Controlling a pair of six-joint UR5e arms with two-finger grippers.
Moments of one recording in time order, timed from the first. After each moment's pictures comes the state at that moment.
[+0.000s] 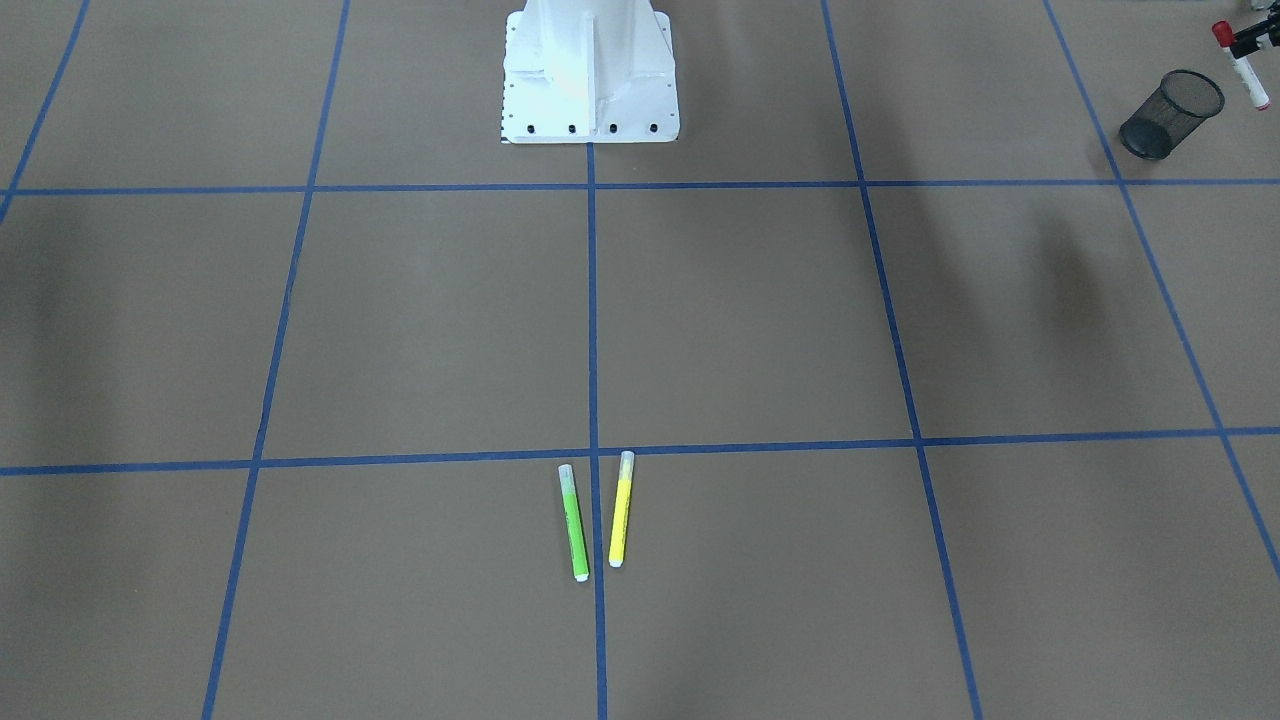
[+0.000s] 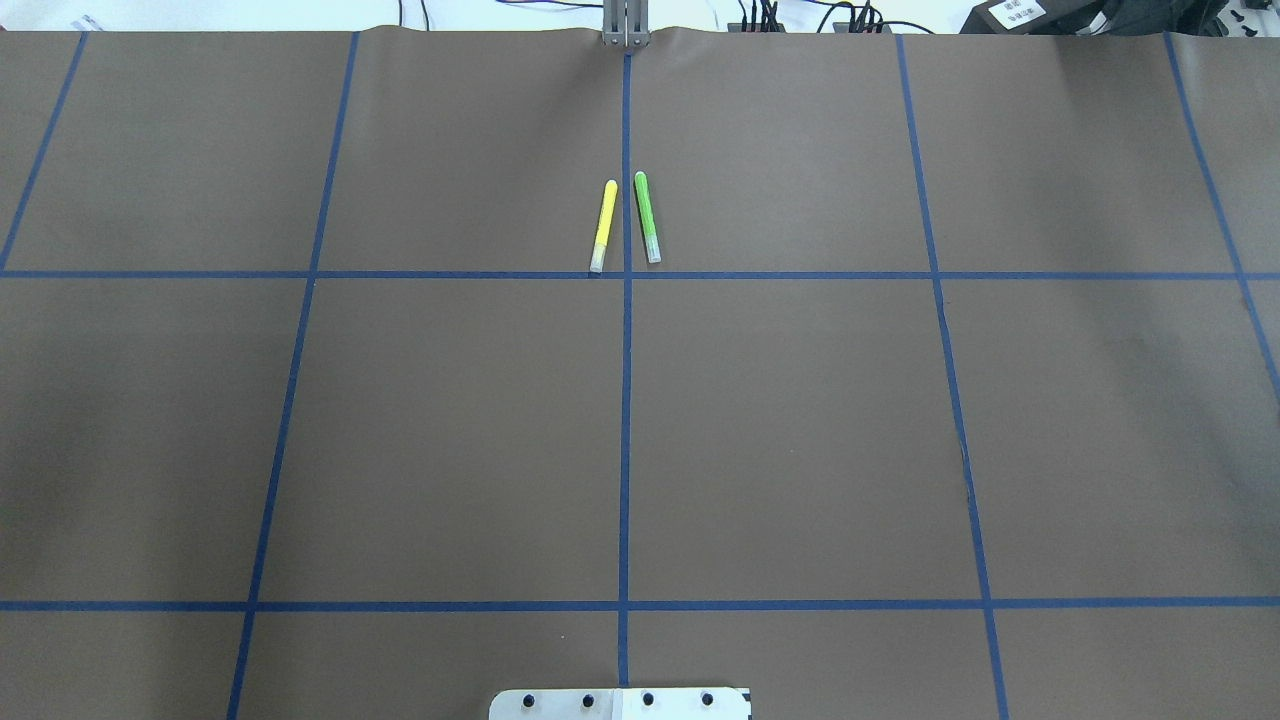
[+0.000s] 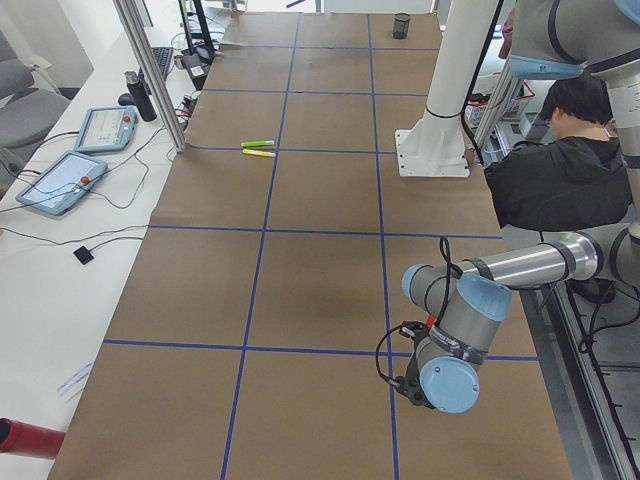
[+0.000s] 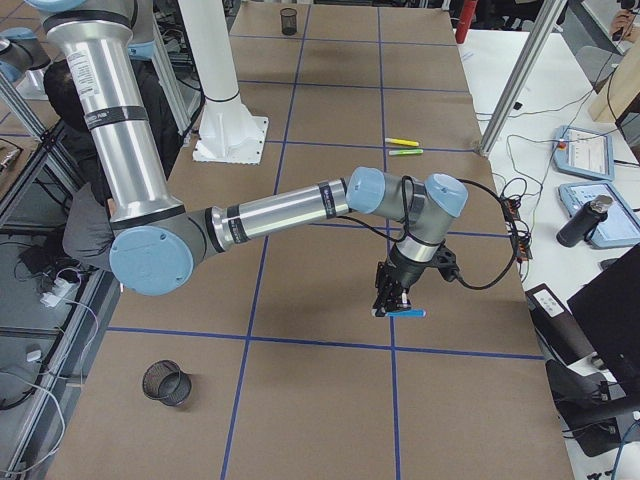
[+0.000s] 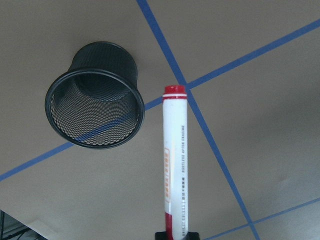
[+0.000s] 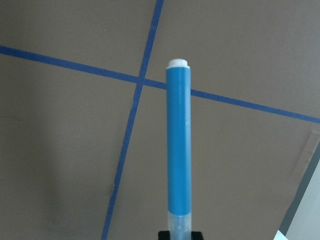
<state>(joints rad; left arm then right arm) -1.84 -1.11 -1.85 -0.54 -2.73 0.01 1.49 -1.34 1.67 -2.17 2.06 -0.27</state>
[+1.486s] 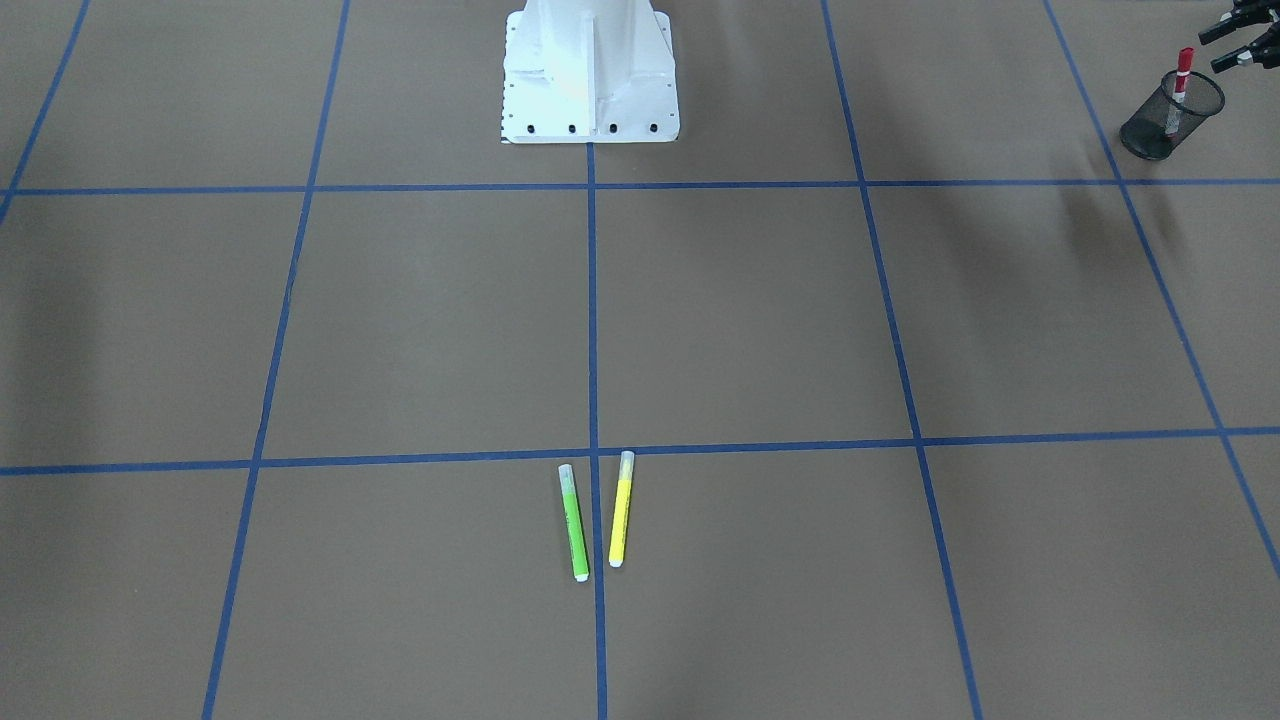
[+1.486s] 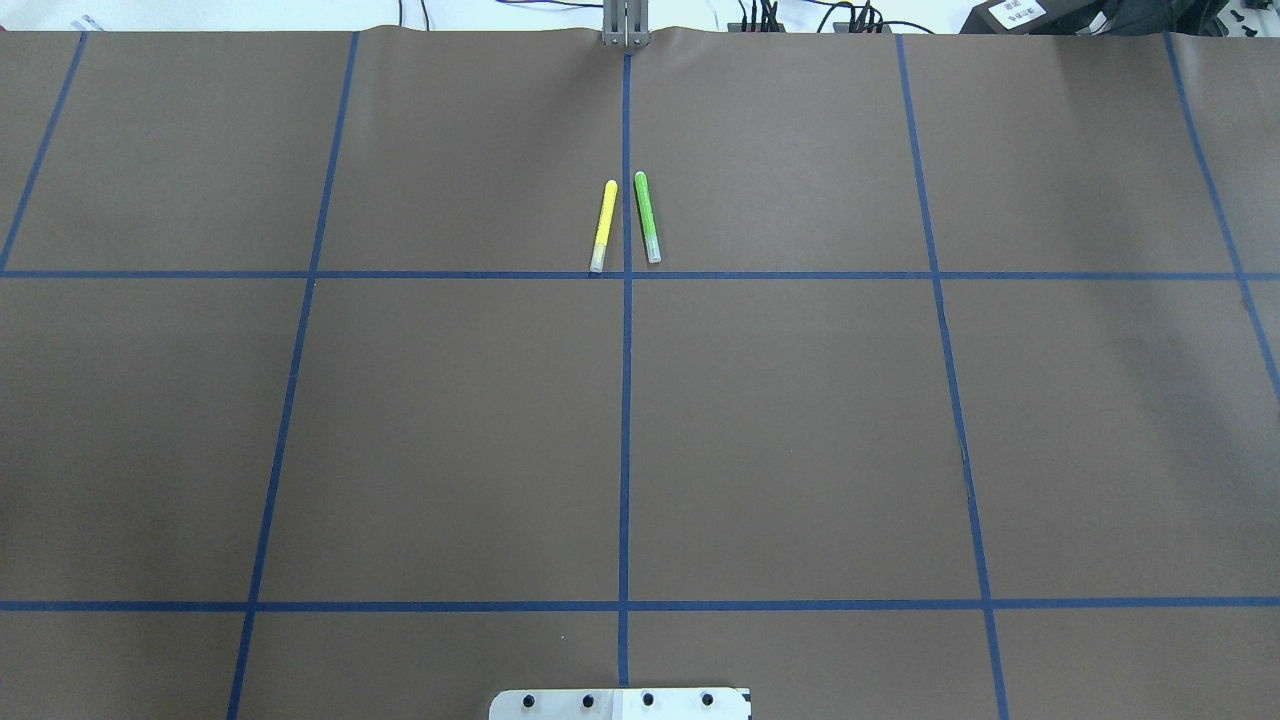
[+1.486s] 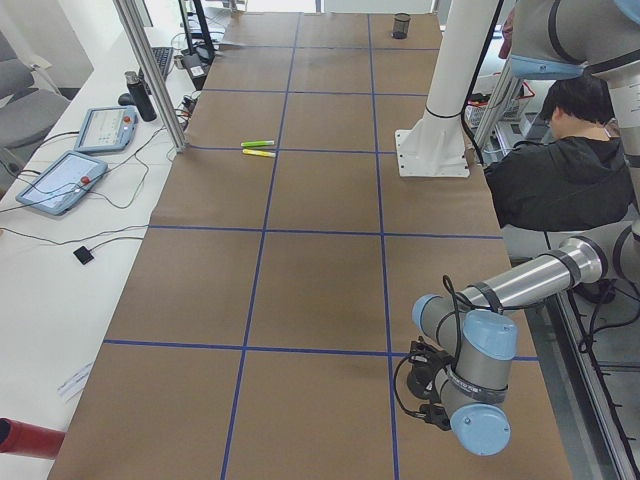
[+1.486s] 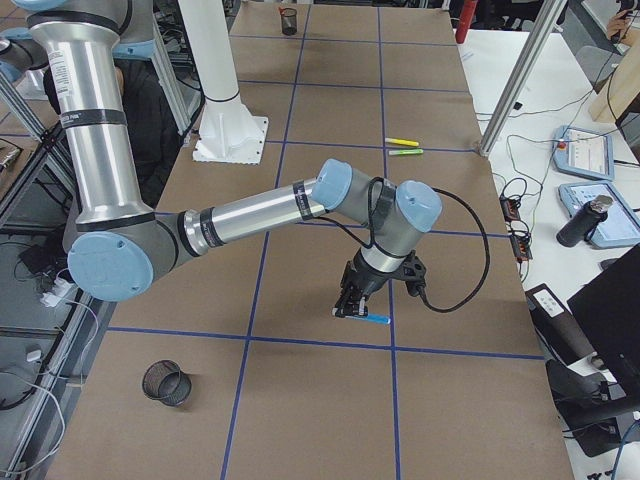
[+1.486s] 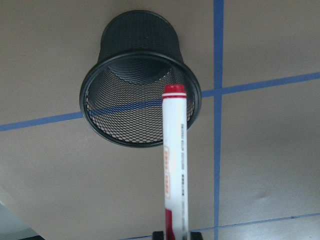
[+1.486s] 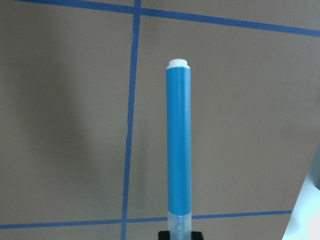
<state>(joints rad) -1.84 -1.09 -1.70 -0.47 -2.85 0.01 1.58 -1.41 1.74 -2.31 2.10 -0.31</state>
